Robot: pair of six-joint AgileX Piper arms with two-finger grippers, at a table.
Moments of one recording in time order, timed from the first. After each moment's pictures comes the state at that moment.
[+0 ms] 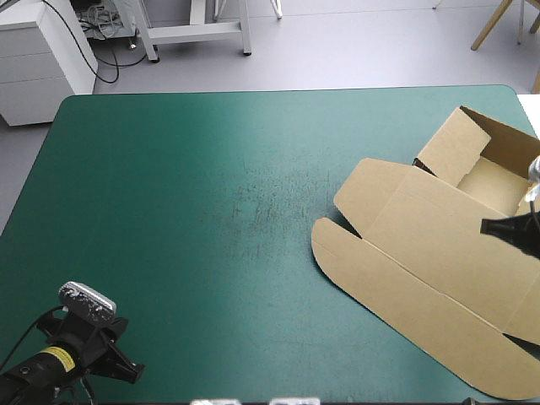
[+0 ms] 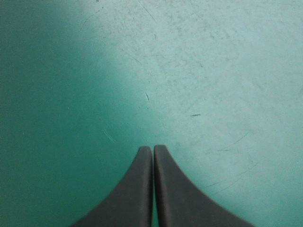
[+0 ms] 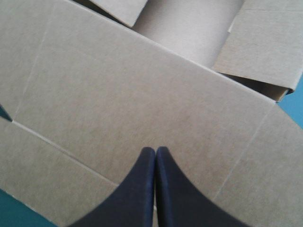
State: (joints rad) left arm -0.31 0.42 -0.47 -0.01 0.96 0.17; right arm -0.43 0.99 -1.18 0.22 1.22 -0.27
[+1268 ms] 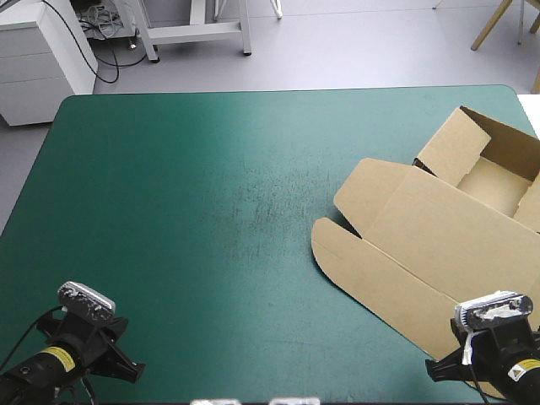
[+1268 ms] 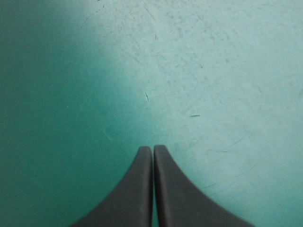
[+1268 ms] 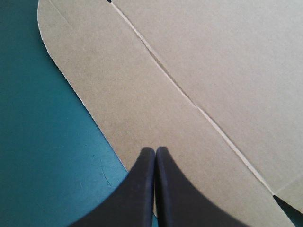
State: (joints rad) left arm -0.31 0.42 -0.47 -0.01 0.96 0.15; right arm -0.16 0.33 -0.60 0.28 1.14 -0.44
